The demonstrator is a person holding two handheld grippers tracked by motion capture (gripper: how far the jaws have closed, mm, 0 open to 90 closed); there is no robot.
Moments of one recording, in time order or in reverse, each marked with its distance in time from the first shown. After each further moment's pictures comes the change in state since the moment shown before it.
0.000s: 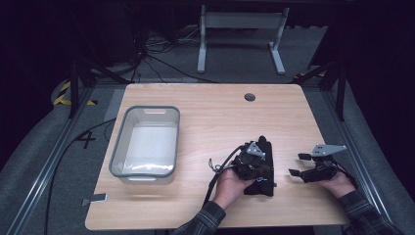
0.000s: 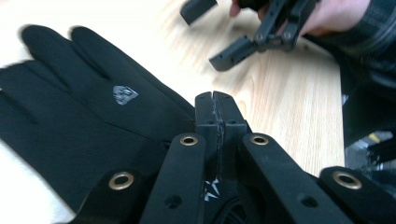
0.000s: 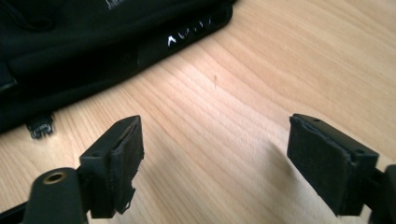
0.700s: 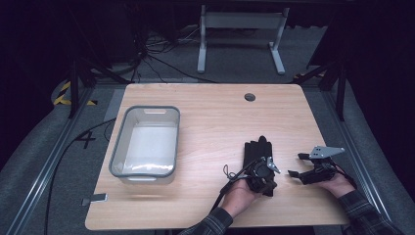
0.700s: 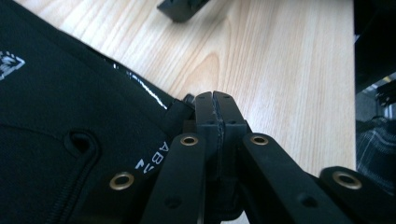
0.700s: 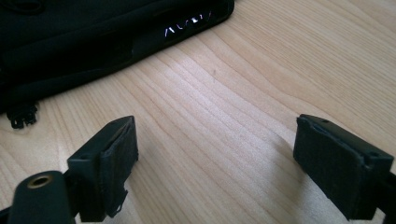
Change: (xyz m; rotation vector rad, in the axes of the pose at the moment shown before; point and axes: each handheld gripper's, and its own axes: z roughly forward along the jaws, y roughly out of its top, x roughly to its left) left arm -0.025 -0.005 0.035 0.211 -0.001 0.088; right arm 0.001 -0.004 0.005 -0.012 -0.018 -0.047
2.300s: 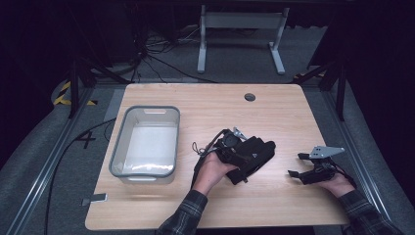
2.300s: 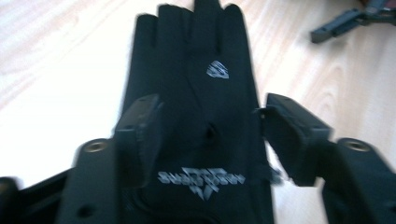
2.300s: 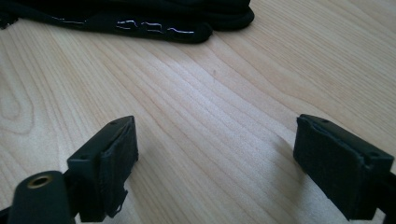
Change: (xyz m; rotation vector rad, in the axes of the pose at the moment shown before) left arm 0.083 -0.006 -0.074 -0.066 0.211 -0.123; right arm 0.000 0.000 0.000 0.000 0.002 -0.002
